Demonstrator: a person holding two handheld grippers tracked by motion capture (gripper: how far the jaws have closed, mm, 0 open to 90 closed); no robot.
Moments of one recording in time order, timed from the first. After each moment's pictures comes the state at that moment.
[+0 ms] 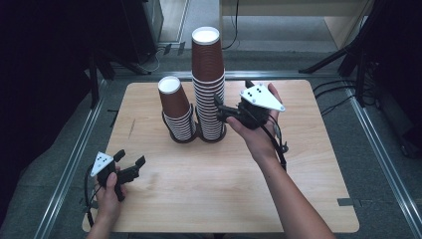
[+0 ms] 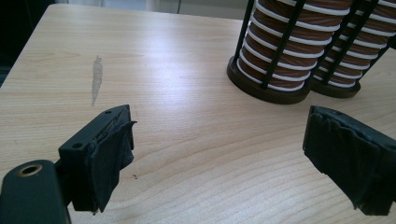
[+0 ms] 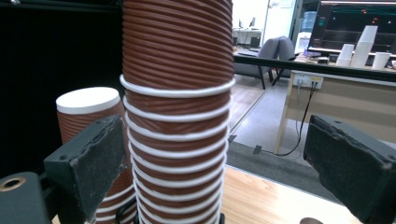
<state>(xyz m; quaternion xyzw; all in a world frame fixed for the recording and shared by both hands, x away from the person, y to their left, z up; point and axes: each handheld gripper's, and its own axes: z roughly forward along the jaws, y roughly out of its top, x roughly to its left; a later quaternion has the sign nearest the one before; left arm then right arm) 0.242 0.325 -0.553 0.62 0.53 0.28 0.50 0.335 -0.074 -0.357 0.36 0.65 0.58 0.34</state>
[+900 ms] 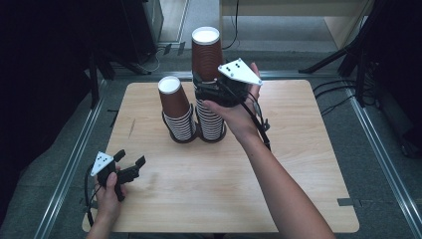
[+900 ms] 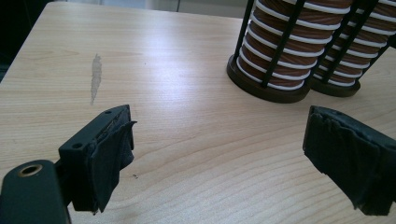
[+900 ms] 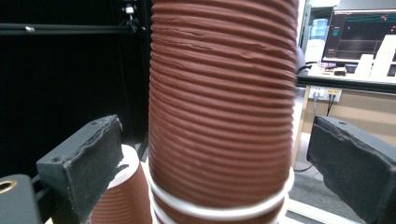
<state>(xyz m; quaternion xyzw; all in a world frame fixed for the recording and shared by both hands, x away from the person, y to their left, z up) 0.243 0.325 -0.553 0.62 0.54 0.27 0.50 0.370 -0.027 -0.325 0.36 0.63 0.61 0.32</state>
